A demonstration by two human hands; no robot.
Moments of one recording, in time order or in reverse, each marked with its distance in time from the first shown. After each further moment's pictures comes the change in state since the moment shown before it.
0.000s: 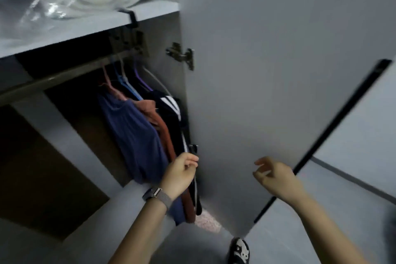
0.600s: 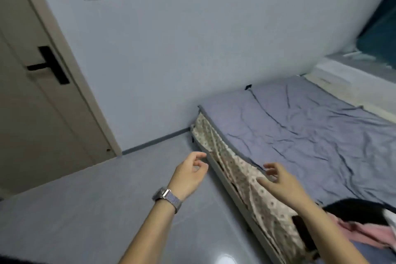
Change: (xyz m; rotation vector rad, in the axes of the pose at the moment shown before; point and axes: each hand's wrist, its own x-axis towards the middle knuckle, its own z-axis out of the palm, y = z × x) left_hand -0.189 0.230 0.498 0.130 -1.075 0.540; right_hand -0.410 0.362 -0.155 0.371 0.808 0.956
